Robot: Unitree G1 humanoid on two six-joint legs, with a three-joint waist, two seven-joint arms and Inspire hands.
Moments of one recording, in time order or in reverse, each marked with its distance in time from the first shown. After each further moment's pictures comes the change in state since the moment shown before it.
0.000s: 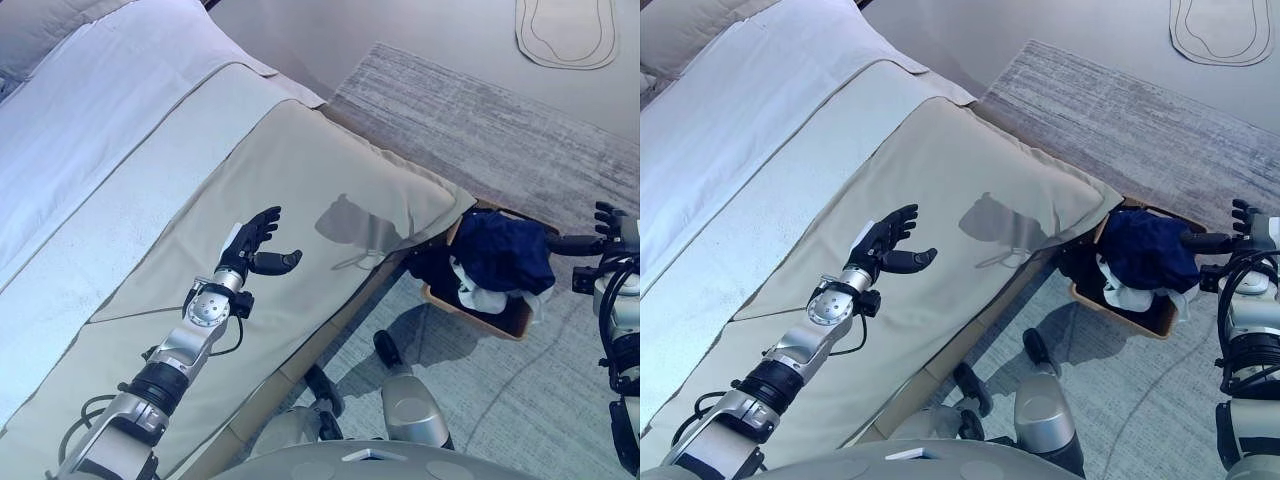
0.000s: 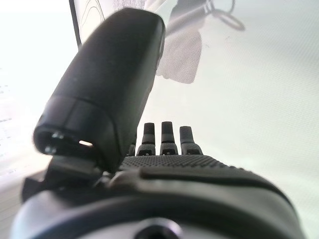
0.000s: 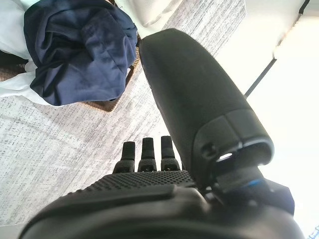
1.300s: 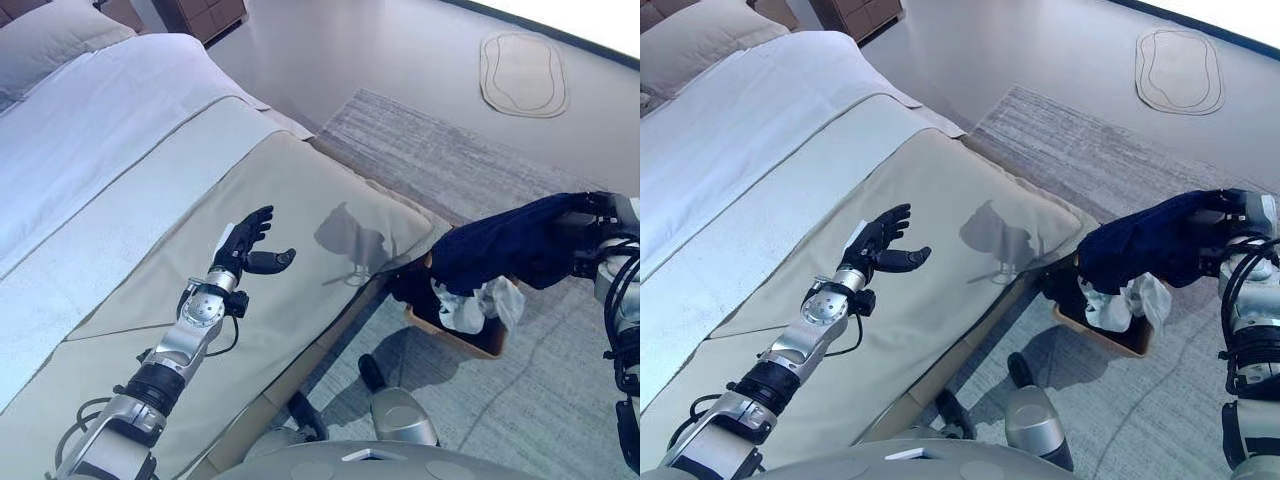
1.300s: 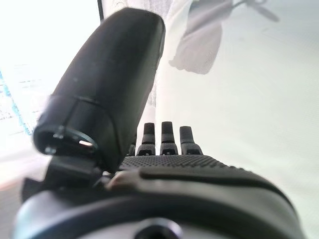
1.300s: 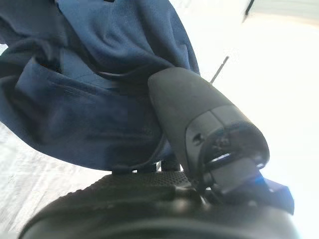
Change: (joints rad) left arm 0.009 0.004 0.012 0.007 0.001 0.000 -0.001; right arm 0.001 -0.024 -0.014 -0.121 0.041 0.062 0.035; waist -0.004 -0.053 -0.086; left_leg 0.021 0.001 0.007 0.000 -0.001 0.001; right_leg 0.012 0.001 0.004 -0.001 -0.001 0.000
